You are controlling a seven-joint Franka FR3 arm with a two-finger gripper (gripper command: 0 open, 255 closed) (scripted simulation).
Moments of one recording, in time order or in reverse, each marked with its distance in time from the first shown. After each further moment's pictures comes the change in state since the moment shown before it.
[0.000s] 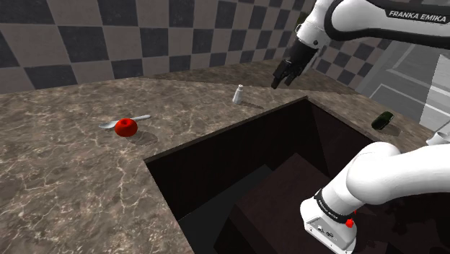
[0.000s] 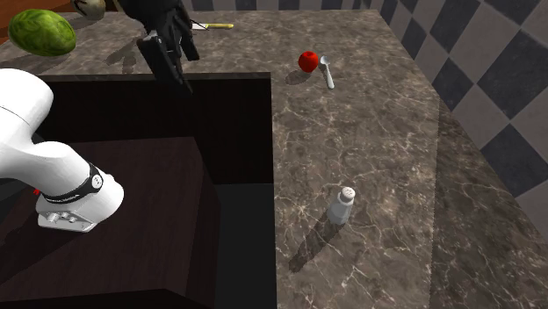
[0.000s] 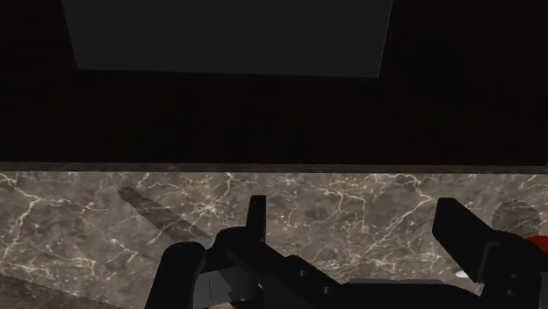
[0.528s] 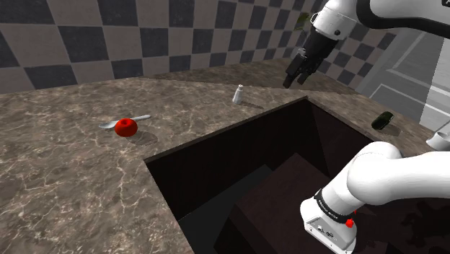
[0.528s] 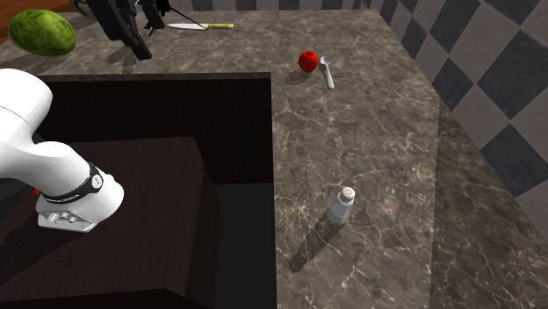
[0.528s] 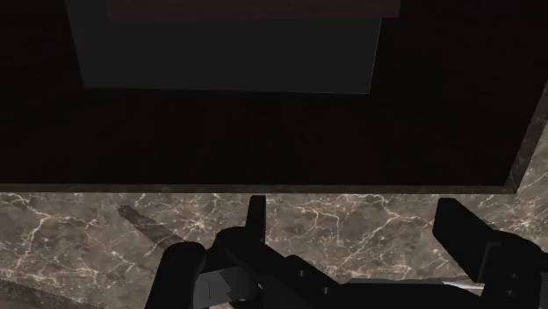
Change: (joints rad) arm 0.022 -0.138 0.068 0.032 0.023 -0.185 0.089
